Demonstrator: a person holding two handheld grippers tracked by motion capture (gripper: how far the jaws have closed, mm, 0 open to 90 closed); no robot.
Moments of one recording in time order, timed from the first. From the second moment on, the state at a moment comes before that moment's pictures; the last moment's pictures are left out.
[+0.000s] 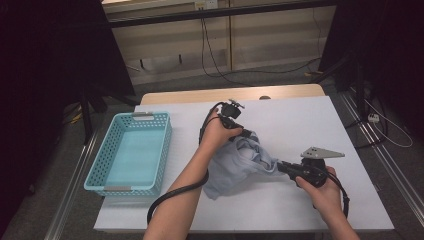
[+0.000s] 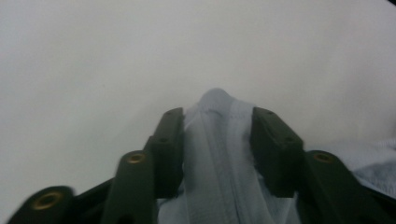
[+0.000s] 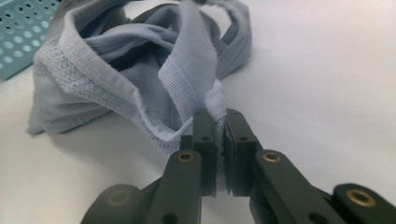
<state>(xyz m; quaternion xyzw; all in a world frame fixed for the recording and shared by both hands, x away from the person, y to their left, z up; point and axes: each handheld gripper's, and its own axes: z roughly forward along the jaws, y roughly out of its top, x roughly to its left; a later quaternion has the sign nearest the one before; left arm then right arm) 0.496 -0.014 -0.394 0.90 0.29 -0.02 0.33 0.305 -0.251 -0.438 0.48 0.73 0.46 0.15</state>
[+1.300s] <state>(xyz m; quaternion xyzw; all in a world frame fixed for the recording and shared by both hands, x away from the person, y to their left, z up) 0.493 0.051 -0.314 0.83 0.35 -0.01 0.43 0.356 -0.286 -0.335 0.47 0.72 0.44 0.26</state>
